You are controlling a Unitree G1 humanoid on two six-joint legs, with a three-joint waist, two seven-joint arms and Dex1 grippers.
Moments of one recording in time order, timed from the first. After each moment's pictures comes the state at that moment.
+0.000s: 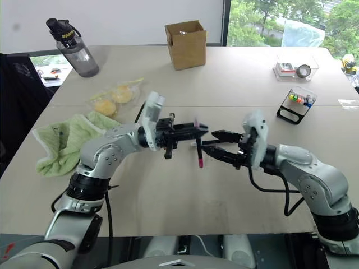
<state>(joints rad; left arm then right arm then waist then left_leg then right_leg) -0.60 0.47 -0.18 -0.09 -0.71 0.62 -1.08 -0.31 -0.62 0.04 -0.48 0.86 0.81 0.66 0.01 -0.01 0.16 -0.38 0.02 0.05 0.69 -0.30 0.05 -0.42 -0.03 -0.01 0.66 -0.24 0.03</state>
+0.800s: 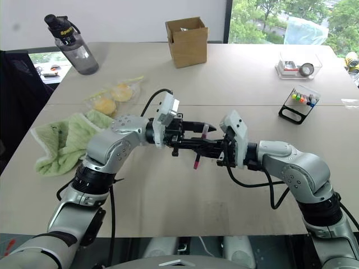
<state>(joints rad) -0.66 0.41 -0.20 -0.09 -0.53 0.52 -1.11 -0.39 -0.56 0.11 -0.47 0.80 0.89 0.65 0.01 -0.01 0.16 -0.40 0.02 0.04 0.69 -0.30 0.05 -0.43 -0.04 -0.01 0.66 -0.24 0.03</state>
